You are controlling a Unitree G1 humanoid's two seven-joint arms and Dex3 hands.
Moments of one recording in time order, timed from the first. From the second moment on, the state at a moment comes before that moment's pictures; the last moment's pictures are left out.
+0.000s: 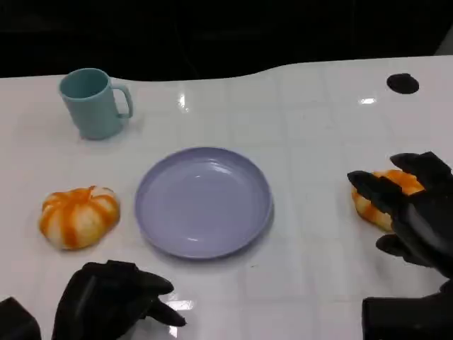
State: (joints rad) left arm 0.06 -0.03 0.11 0.43 -0.36 -0.37 -0.59; right arm -0.08 -0.41 0.18 -0.03 -1.07 -0.10 -0.11
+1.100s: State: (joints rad) left arm 0.07 -0.03 0.12 0.40 -0.36 -0.37 -0.59; right arm -0.46 -0.39 0.43 0.62 -1.00 0.04 -0.16
